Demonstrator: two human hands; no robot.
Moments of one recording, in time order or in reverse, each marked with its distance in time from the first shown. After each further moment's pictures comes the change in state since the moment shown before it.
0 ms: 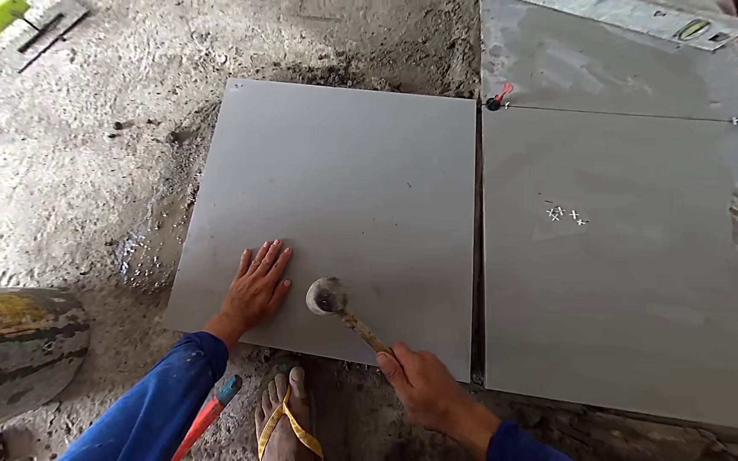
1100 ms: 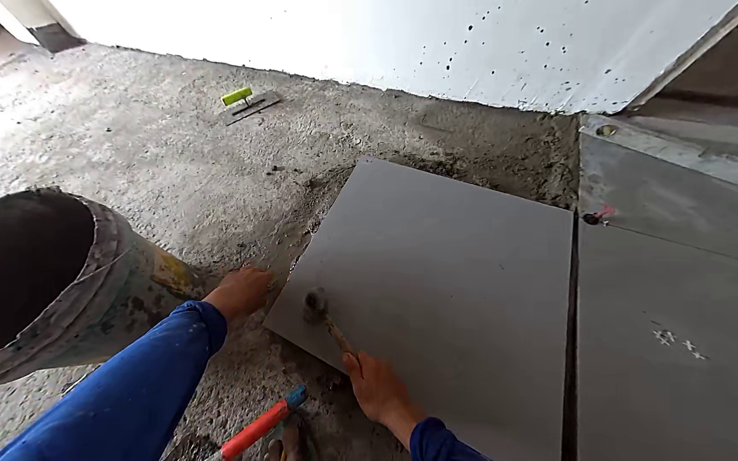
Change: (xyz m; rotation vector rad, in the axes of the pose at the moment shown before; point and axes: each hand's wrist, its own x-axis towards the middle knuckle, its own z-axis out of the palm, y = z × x) left_hand -0.062 -0.163 -0.109 0.143 -0.584 -0.468; right_hand 0.106 -0.155 0.080 -0.090 -0.177 -0.010
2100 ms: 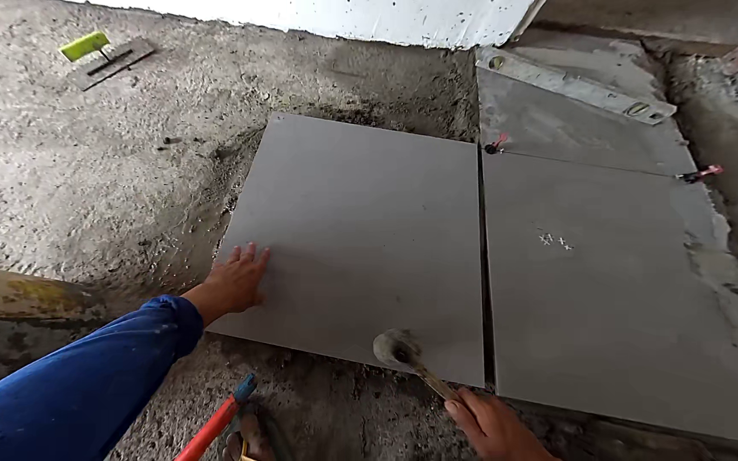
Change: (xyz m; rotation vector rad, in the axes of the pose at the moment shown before) left_hand 0.023 0.120 -0.006 0.011 0.022 0.257; right_hand -0.199 0.214 -0.014 -0.114 0.257 0.070
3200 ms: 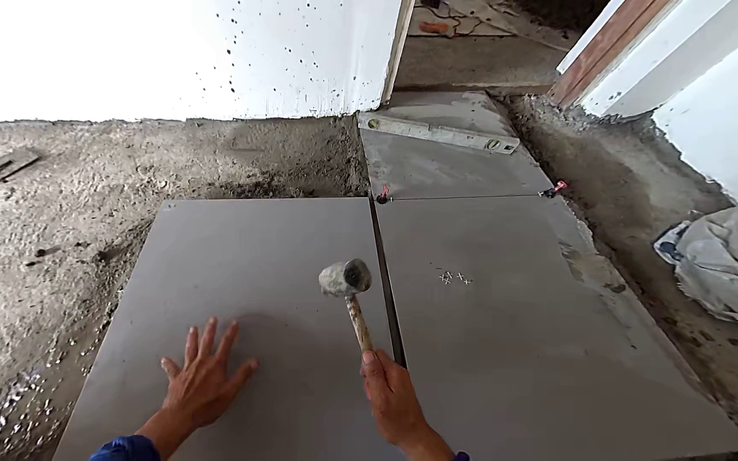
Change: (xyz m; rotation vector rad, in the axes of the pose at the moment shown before) left_hand 0.061 0.134 0.003 -0.158 0.379 0.003; right_hand 0.133 0.003 -0.086 0.803 0.492 0.048
